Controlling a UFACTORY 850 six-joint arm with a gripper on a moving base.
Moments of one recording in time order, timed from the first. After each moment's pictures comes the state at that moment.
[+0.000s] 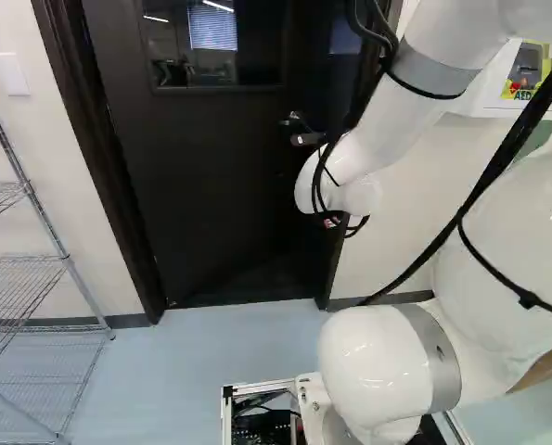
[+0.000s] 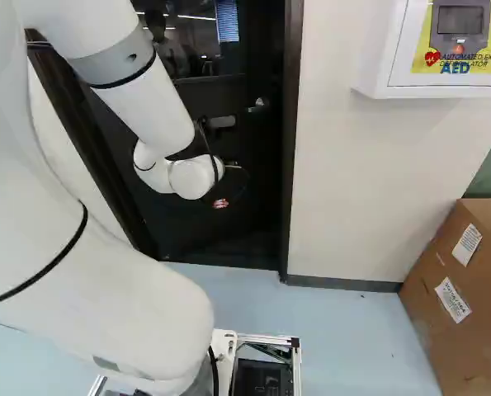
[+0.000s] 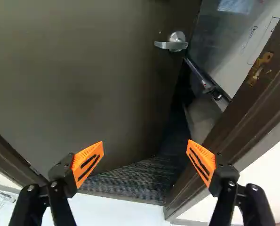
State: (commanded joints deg) arm -2.9 8.8 -20.8 -8.8 42.3 0.0
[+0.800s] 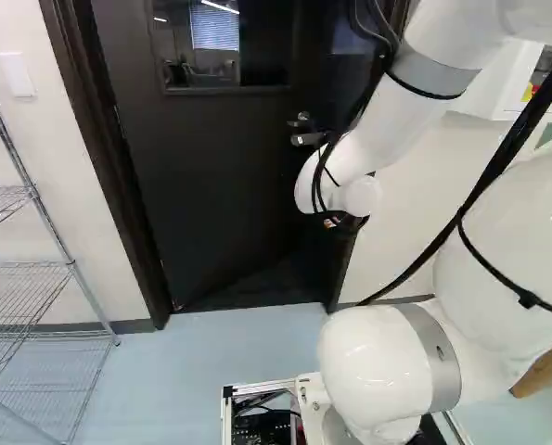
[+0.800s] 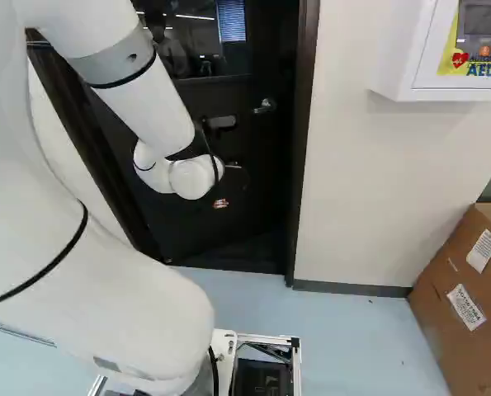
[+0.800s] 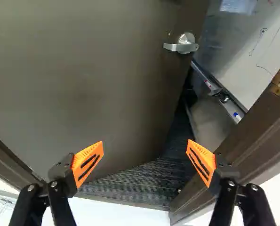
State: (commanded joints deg) arm -2.9 8.8 -20.8 -8.8 42.3 0.0
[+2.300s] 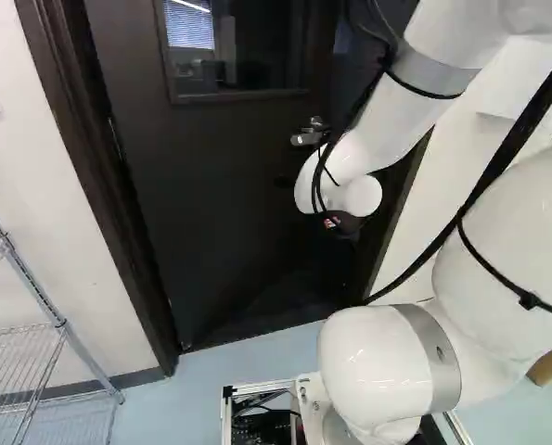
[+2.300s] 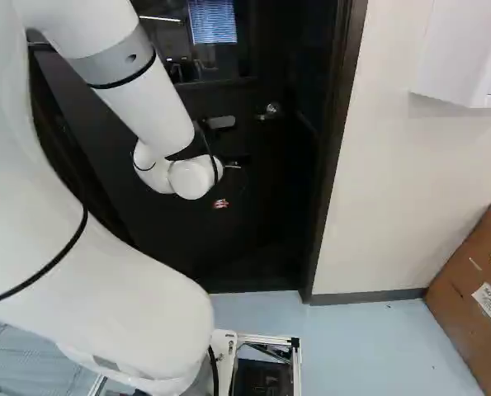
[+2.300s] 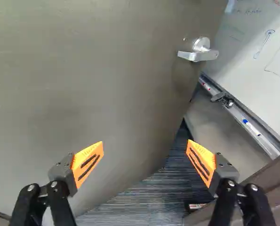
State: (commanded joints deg) arm -2.9 8.8 -20.8 -8.8 42.3 0.0
